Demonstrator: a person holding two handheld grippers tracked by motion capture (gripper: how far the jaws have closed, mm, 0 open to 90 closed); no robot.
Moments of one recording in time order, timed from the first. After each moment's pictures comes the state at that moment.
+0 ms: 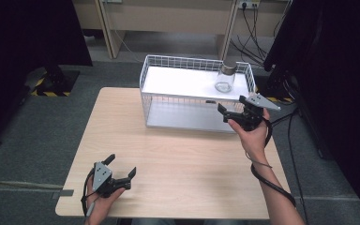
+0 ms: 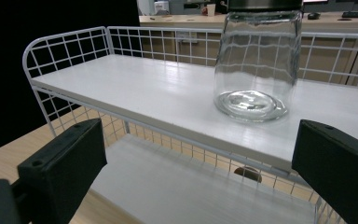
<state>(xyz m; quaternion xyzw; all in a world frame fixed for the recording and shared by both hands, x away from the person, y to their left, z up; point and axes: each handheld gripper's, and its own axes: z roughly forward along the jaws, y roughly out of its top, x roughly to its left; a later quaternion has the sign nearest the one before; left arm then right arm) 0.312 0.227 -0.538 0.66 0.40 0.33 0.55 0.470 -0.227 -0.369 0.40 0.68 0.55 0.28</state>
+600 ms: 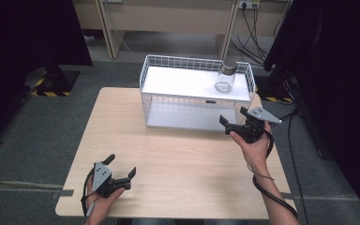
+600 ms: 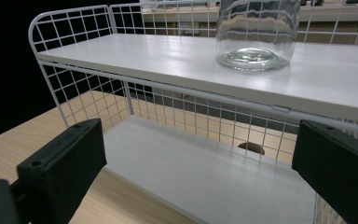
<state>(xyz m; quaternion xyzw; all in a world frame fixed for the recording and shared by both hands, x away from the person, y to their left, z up) 0.312 0.227 -0.538 0.66 0.40 0.33 0.55 0.448 -0.238 -0.397 0.41 0.68 0.54 0.27</state>
